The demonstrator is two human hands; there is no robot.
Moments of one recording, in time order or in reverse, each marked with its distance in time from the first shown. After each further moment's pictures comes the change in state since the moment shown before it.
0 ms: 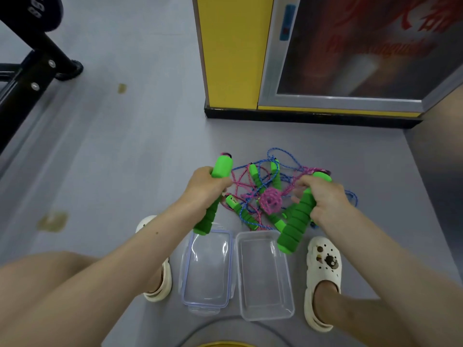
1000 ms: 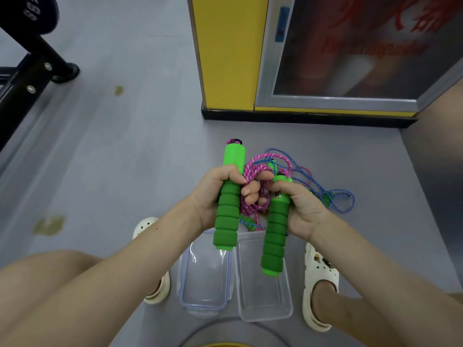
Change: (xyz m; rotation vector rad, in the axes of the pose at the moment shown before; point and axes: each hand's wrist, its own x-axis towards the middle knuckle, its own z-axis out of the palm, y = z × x) left_hand -0.020 0.015 0.013 -0.822 -0.894 -0.072; right_hand -0.022 0.019 0.008 0.263 -0.825 0.270
